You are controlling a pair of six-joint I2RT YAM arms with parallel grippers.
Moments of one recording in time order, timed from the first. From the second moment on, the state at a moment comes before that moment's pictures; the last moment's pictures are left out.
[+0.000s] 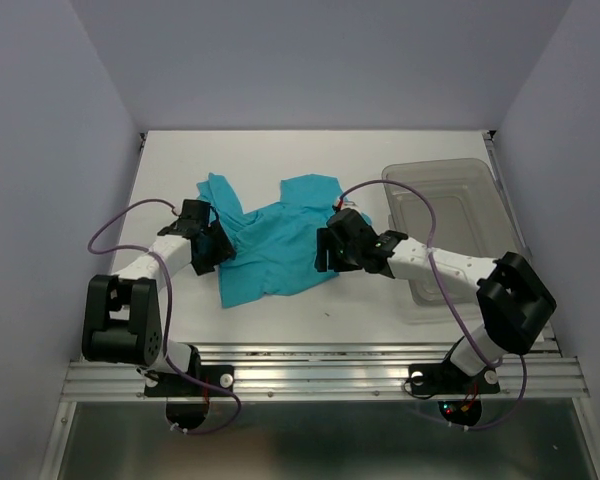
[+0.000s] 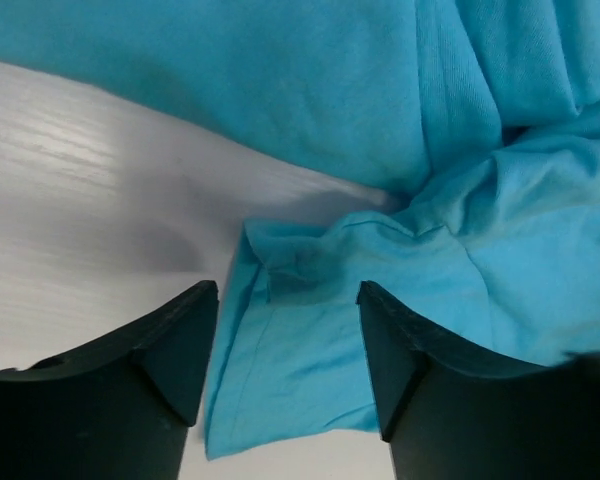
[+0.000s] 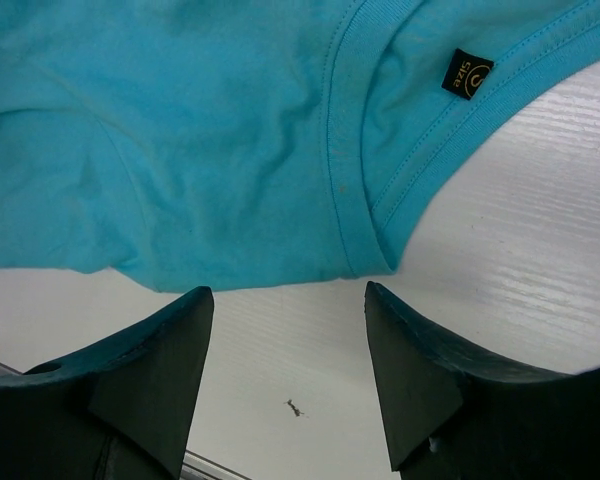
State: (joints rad) left arm -0.12 1.41 0.78 -0.45 0.00 -0.60; right arm 0.81 1.57 1.01 -0.31 0.15 0.65
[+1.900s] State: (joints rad) left arm -0.11 1.66 1.08 -0.46 -0.04 -0.62; right arm 0.49 1.12 1.00 -0.54 0.30 0.55
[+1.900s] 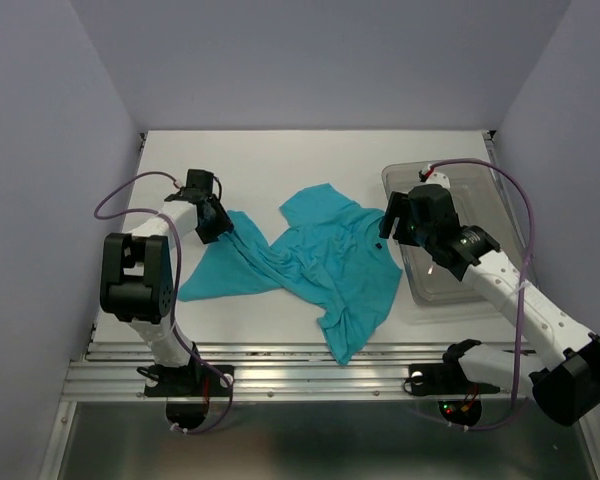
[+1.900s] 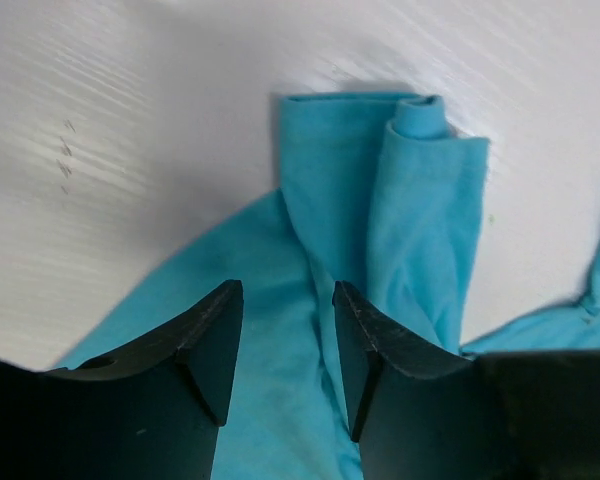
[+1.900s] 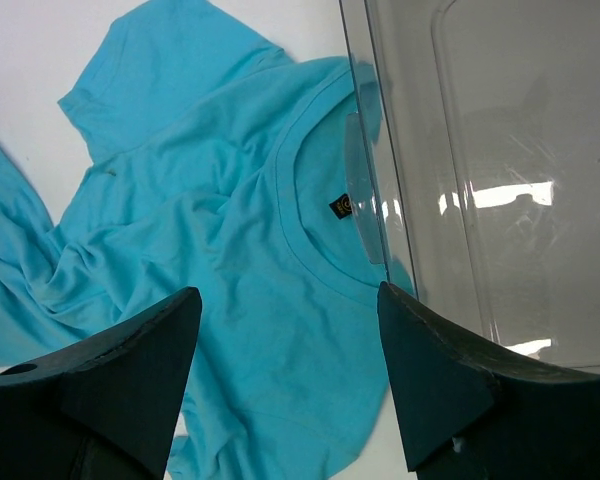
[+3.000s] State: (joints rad) left arm -0.06 1.91 1.25 -0.38 -0.03 -0.55; right arm 0.49 1.18 0.98 -0.55 0.27 0.56
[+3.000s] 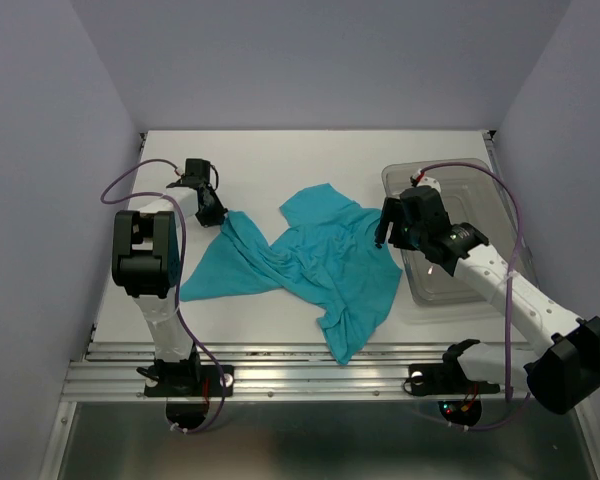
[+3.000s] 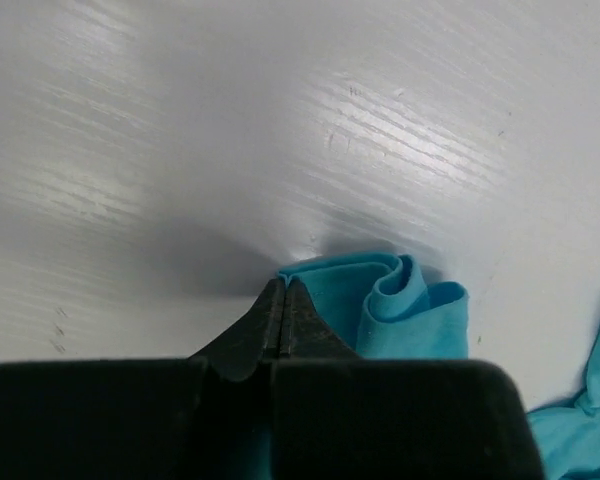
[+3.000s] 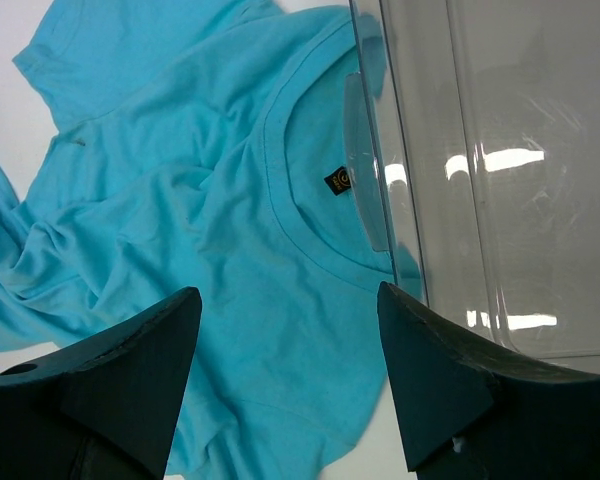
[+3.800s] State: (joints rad) left arm -0.06 1.37 1.19 -0.52 -0.03 -0.53; right arm 0.58 1.44 0.84 -0.45 0.13 0.61
